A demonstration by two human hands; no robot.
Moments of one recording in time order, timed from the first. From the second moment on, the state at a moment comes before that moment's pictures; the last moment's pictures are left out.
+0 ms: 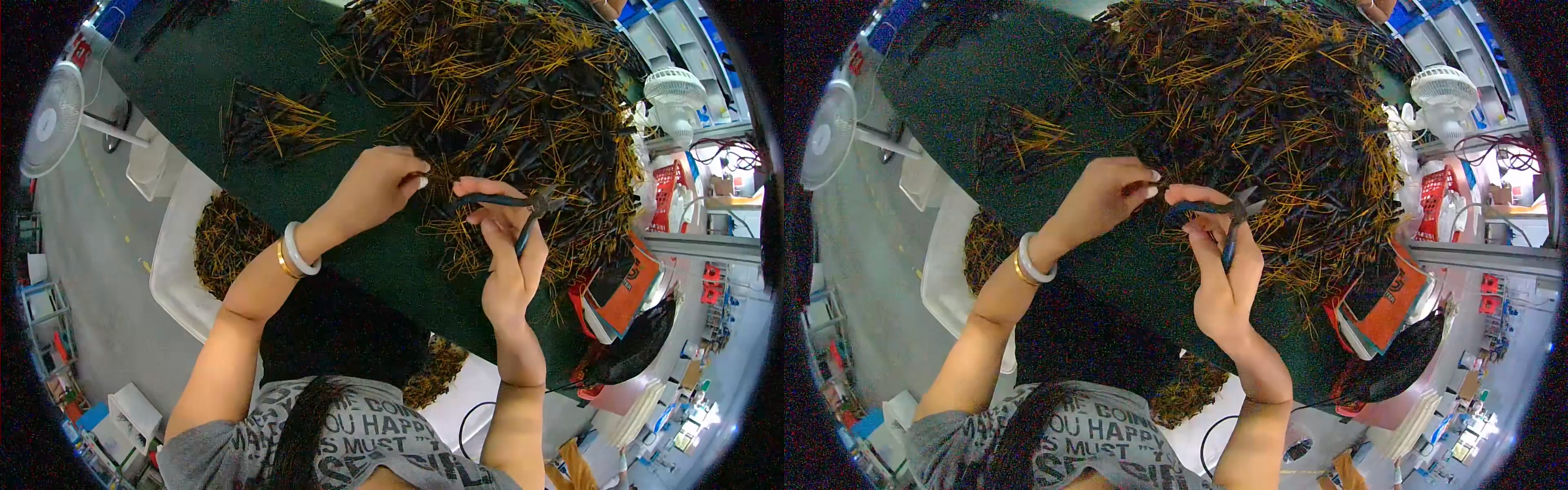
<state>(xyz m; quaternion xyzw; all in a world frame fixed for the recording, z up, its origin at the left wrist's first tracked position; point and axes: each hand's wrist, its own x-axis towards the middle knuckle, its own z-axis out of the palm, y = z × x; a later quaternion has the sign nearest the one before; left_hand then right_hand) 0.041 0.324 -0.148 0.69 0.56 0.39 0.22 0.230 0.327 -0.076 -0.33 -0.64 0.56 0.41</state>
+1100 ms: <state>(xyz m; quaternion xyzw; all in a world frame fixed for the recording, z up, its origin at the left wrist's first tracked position) 0.028 0.262 -0.111 0.21 0.36 0.69 0.59 0.204 0.282 -0.106 -0.27 -0.58 0.75 0.16</state>
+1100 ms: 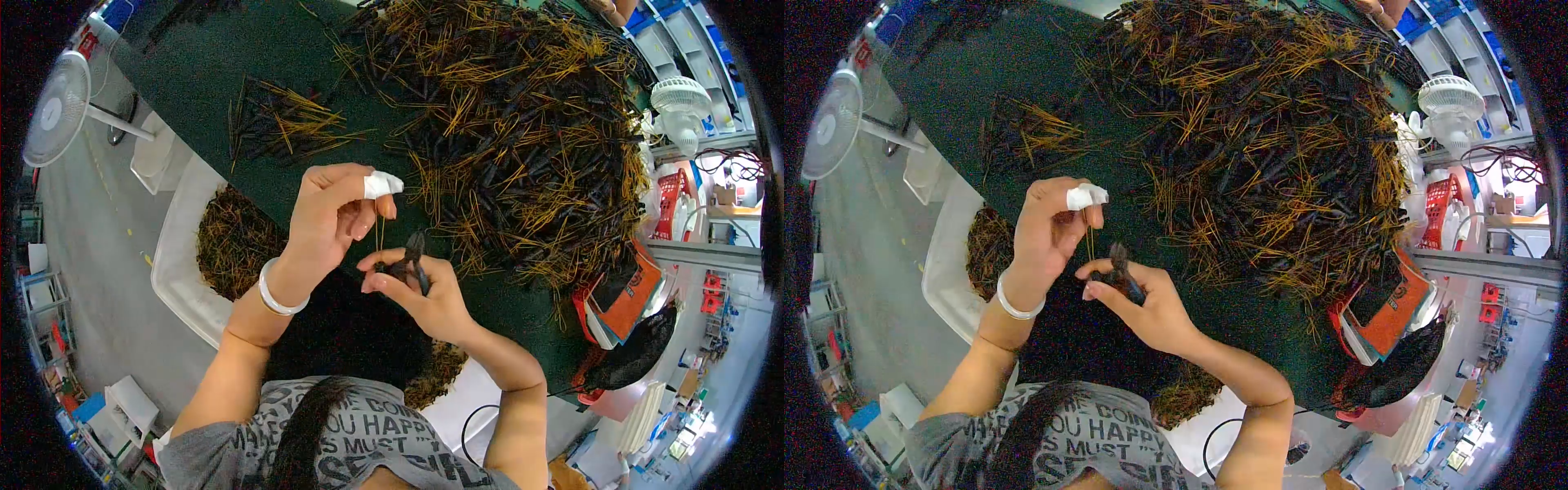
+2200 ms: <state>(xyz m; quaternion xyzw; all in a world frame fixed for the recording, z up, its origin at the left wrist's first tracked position) 0.027 0.258 -0.112 0.26 0.26 0.67 0.64 0.208 0.287 -0.092 -0.25 -0.48 0.84 0.07</state>
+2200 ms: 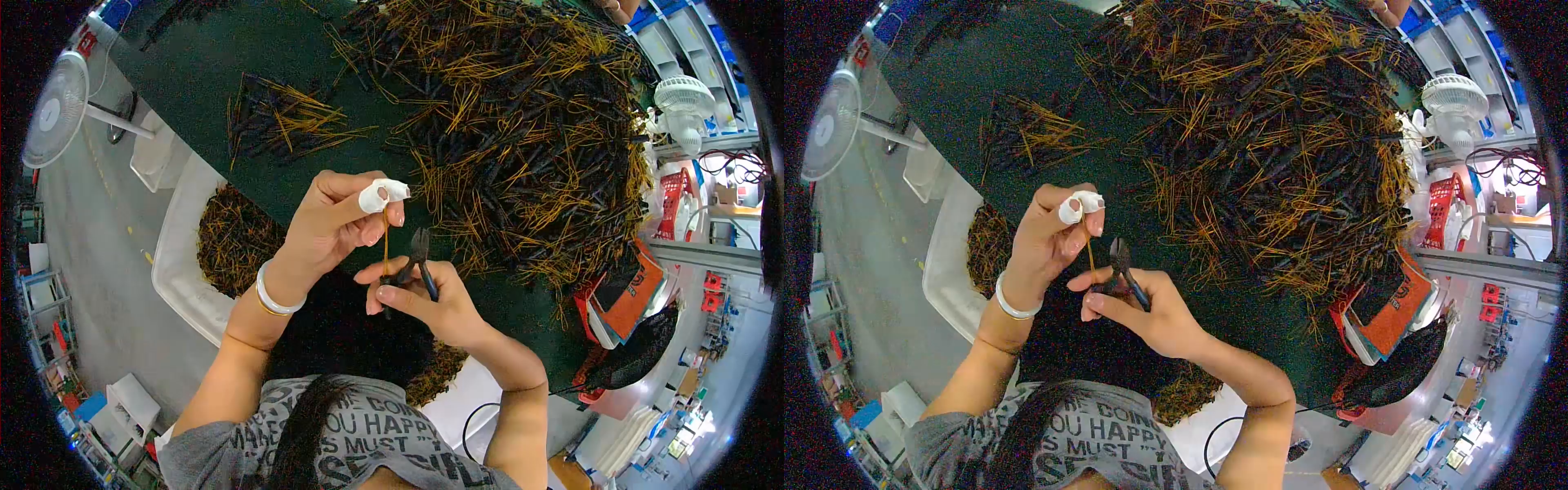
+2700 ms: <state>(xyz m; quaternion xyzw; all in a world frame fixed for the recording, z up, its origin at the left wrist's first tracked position) 0.043 0.239 -0.080 0.38 0.39 0.54 0.64 0.213 0.296 -0.096 -0.28 -0.74 0.54 0.28</state>
